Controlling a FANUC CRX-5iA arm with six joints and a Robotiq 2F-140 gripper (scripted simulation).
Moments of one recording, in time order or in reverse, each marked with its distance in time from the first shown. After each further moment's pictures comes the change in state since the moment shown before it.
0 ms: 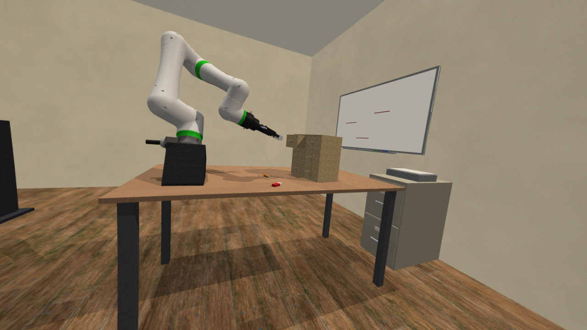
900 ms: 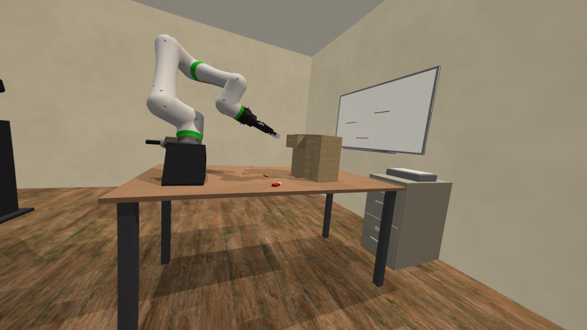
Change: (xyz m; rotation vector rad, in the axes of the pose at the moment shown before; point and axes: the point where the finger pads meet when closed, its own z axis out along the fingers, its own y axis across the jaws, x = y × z) arm -0.004 0.000 -0.026 -0.001 0.056 -0.001
